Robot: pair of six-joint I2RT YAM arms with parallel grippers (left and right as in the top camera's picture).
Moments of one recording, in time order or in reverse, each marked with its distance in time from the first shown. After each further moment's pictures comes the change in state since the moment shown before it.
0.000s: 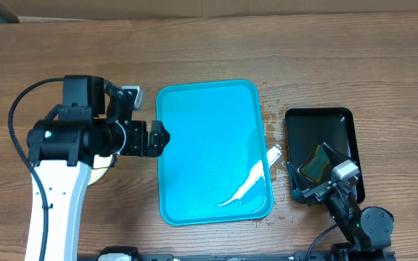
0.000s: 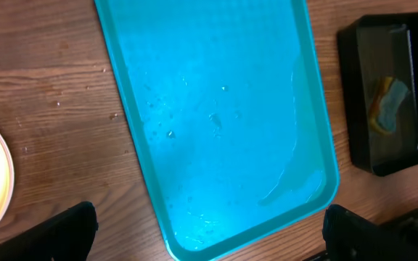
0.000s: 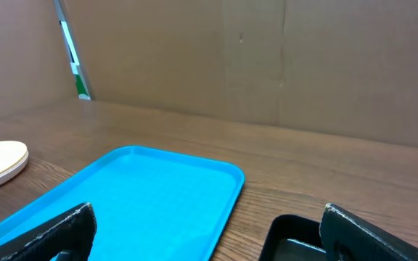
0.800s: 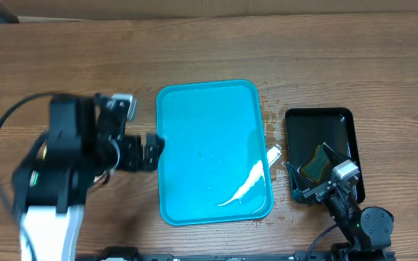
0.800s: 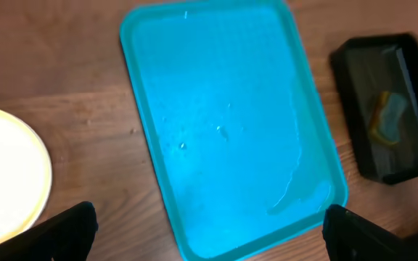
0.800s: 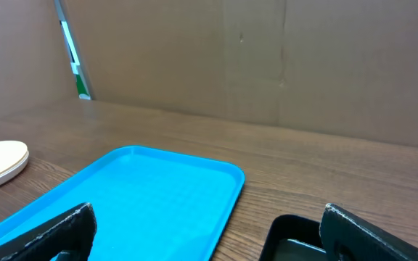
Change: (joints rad) left arm -0.013 -0.246 -0.044 0.016 -0.056 0.000; right arm 0.000 0.000 0.000 0.000 0.000 0.000
